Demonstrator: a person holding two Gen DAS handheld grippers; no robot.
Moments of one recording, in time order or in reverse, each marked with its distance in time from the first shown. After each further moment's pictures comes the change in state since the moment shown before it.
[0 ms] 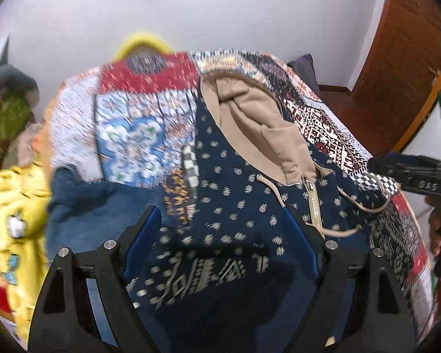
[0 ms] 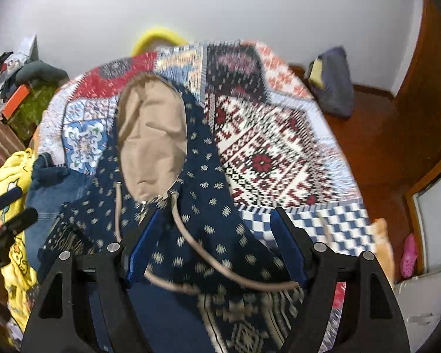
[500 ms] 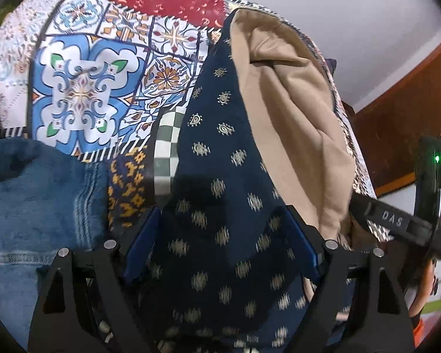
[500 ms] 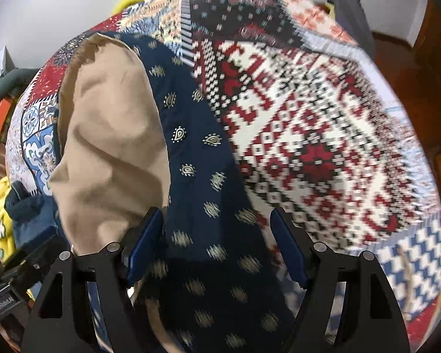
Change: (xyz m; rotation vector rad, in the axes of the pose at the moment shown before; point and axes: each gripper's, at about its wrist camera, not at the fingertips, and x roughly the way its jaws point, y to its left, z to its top) left arm 0.136 0.036 0.022 -0.323 0.166 -0.146; right arm 0.126 0.004 0.038 0.151 0.187 0.101
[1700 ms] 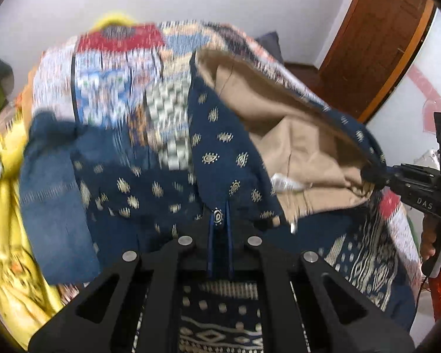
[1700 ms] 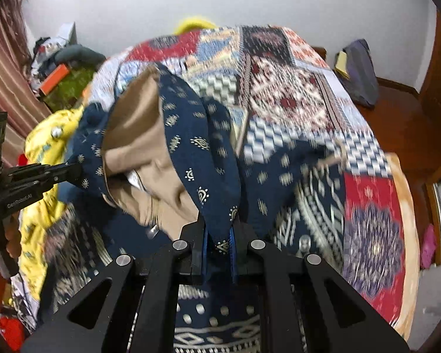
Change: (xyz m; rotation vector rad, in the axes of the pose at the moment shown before) left arm -0.154 -0.033 -0.172 0.381 -0.037 0.012; right arm -0.159 -0.004 -0.216 -0.235 -0.176 0.013
